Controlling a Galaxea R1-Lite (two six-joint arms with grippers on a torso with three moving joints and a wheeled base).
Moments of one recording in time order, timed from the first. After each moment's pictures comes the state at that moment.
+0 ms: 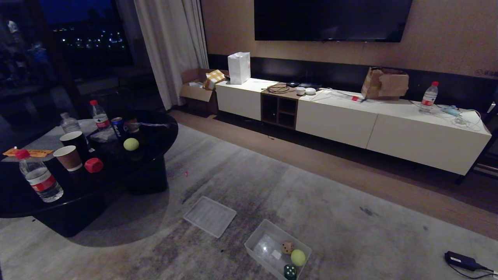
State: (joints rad) left arm 0.00 0.00 0.00 -0.01 0.07 -0.15; right arm 0.01 0.00 -0.11 0.28 0.02 0.00
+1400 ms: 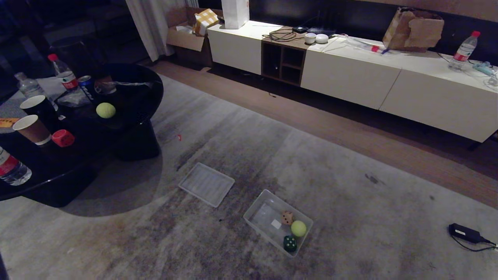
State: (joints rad) left arm 0.00 0.00 0.00 -0.01 0.07 -0.15; right arm 0.01 0.00 -0.11 0.28 0.02 0.01
